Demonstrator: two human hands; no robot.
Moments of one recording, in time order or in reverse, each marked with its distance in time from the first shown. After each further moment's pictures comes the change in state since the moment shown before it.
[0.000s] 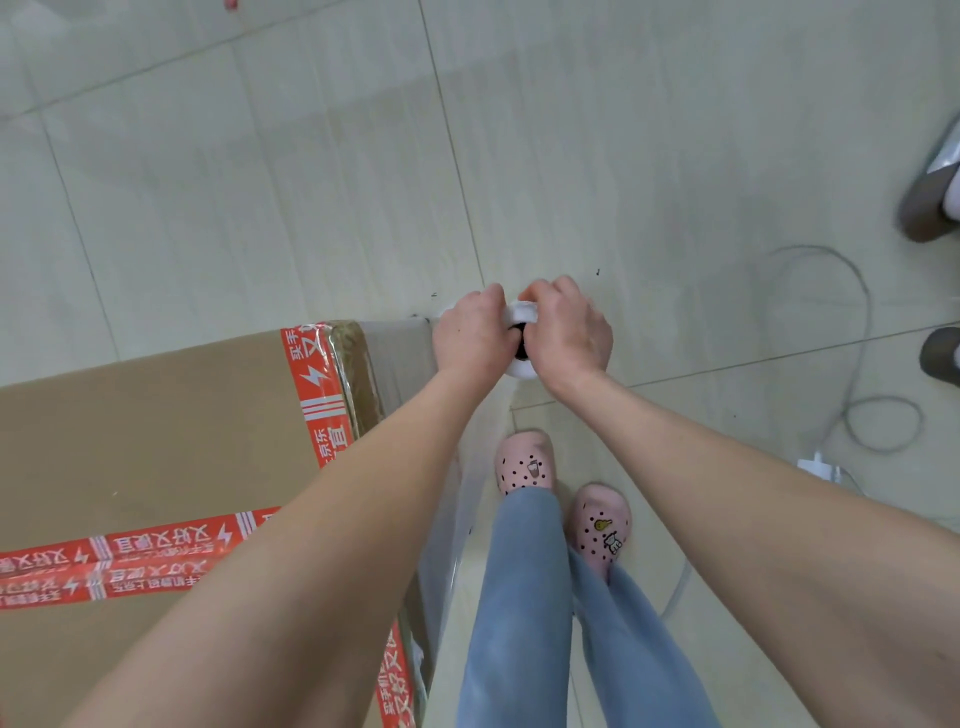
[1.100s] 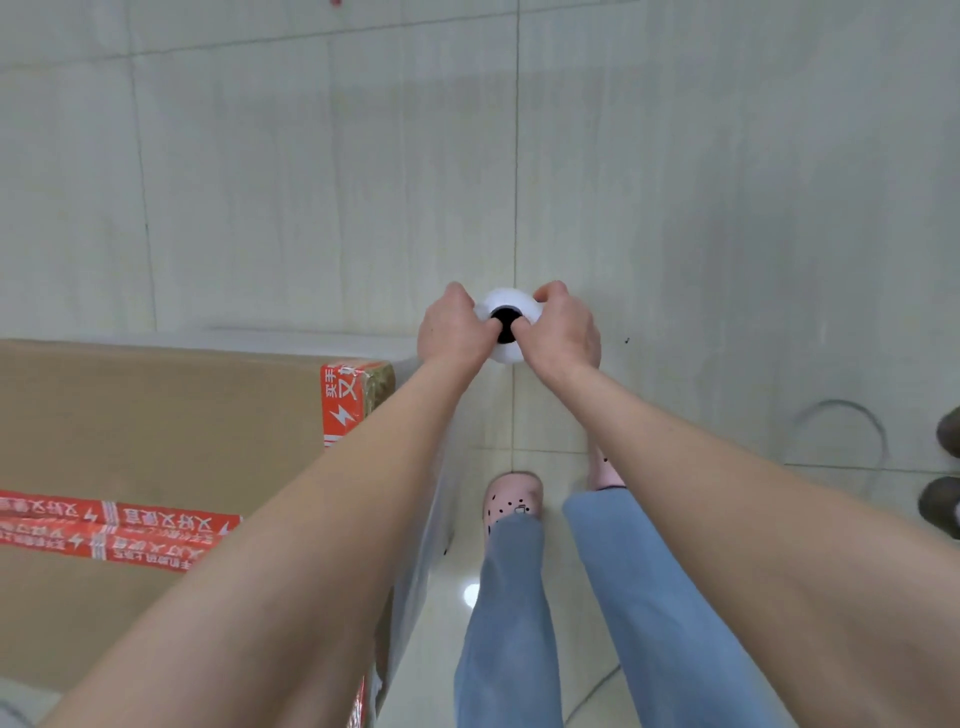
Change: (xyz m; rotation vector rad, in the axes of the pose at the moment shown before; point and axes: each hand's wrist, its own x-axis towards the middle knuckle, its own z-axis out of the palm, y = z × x) left_hand 0.058 -0.022 -0.063 -0.352 0.003 -0.458; right_hand 0.075 -0.065 -0.026 0.164 -0.208 0.082
